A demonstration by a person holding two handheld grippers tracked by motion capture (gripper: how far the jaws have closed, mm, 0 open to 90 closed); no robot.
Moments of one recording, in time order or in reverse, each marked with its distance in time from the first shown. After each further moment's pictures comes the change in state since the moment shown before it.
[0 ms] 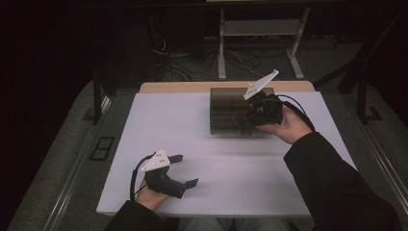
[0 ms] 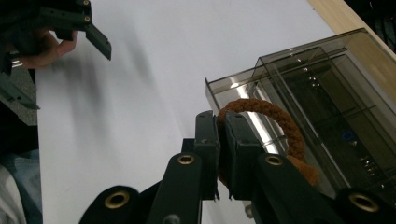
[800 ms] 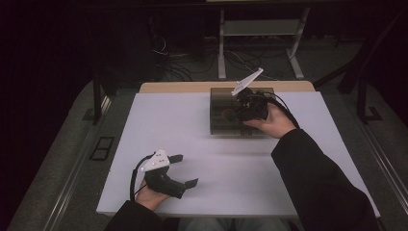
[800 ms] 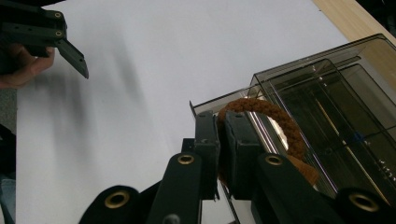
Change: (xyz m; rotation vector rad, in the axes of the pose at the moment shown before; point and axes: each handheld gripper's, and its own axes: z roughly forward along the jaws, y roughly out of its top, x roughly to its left) left arm 0.000 0.000 -0.001 -0.005 -0.005 0.001; right arm -0.020 0.012 0.039 -0.007 0.029 0.011
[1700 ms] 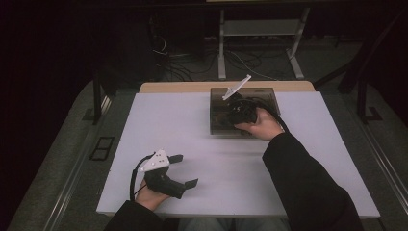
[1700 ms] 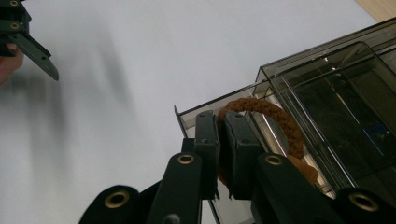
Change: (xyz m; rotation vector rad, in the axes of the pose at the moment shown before) left arm 0.000 0.000 -0.001 0.002 -0.003 0.010; right arm -0.011 -0.004 0.043 0.028 0.028 0.056
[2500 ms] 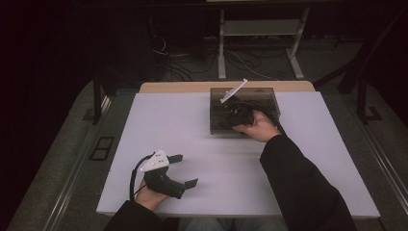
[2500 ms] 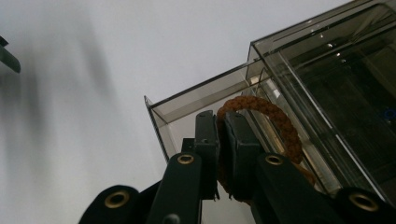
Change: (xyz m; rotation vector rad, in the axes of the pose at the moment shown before) left arm -0.001 0.000 -0.001 -0.006 0.000 -0.004; right arm -0.012 -0.008 0.023 0.034 -0.001 0.041
